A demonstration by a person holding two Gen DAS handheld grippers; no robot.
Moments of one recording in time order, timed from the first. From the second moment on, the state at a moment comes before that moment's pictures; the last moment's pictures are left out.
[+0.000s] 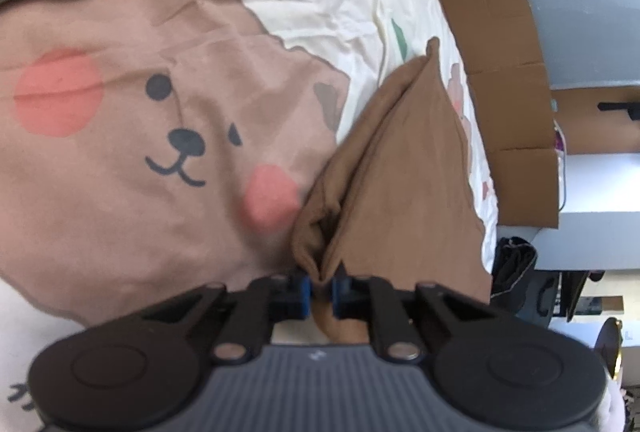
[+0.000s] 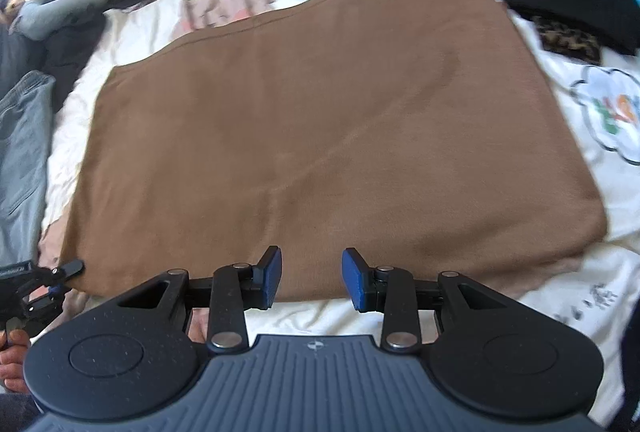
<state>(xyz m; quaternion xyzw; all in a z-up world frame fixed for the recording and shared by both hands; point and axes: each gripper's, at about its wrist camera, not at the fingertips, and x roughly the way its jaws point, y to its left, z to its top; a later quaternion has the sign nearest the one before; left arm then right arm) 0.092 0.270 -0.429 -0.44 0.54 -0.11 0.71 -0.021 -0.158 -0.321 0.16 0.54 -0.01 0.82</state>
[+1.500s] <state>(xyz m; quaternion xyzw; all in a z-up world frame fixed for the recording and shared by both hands) 0.114 0.184 -0.297 -0.37 0.50 -0.17 0.76 -0.015 -0.134 -0.341 0.22 0.52 0.05 0.82</state>
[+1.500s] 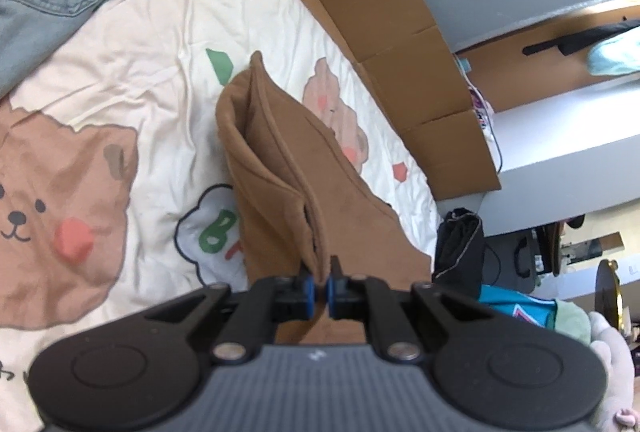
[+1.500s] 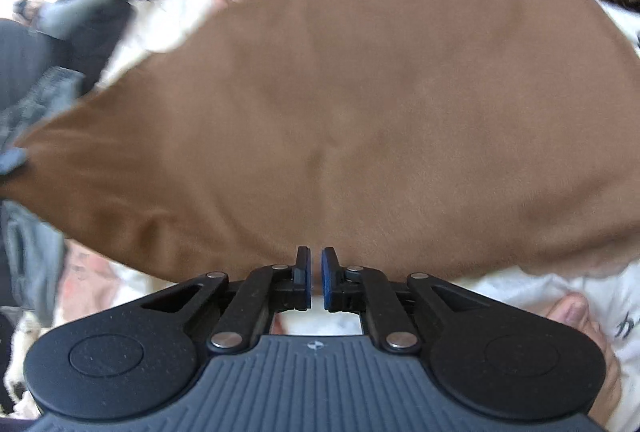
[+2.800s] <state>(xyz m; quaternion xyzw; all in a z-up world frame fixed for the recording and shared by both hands) 0.155 0.130 -0.265 -0.30 0.57 -0.18 0.74 0.032 -0.042 -0.223 0.06 0.37 0.27 0.89</state>
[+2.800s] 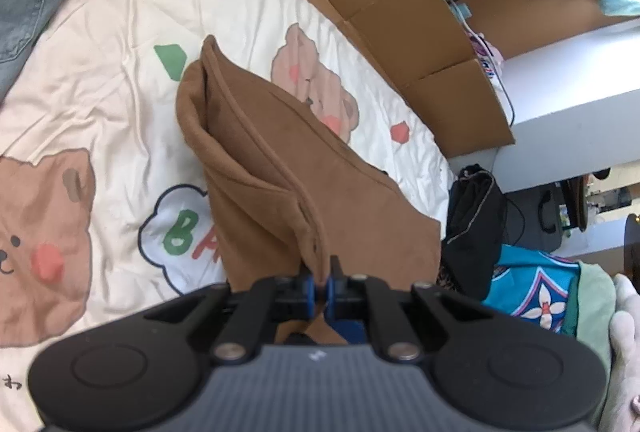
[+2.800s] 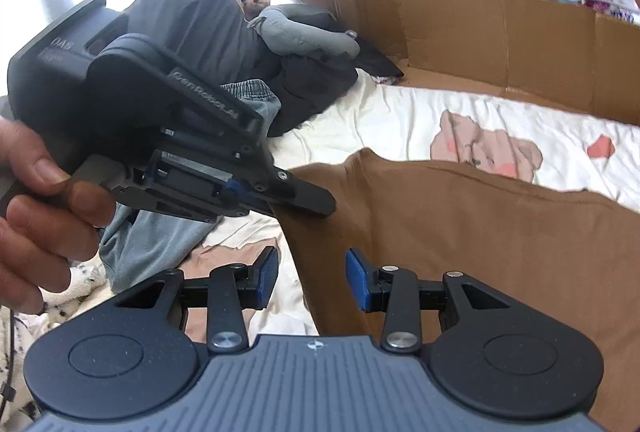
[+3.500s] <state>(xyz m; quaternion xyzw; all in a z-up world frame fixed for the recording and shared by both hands) 0.161 0.145 -0.269 -0.34 0.57 -0.19 0.72 0.053 0.009 -0.240 -0.02 0.35 0.22 0.91</state>
